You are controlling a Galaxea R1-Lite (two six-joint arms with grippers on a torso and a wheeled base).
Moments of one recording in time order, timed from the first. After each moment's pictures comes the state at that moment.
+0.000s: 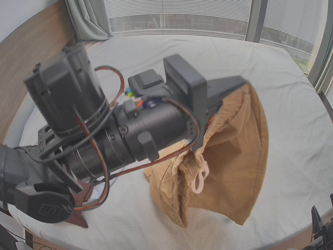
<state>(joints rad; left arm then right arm) -0.92 1.70 -0.97 -0.97 -0.26 -1.33 -0.01 0.02 -0.02 0.00 0.00 0.01</state>
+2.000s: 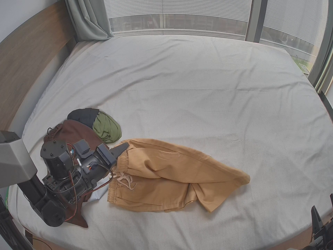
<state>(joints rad) -0.41 1.95 -0.34 -1.55 -0.18 -0.95 -0.01 0.02 -0.02 0.00 0.00 0.00</state>
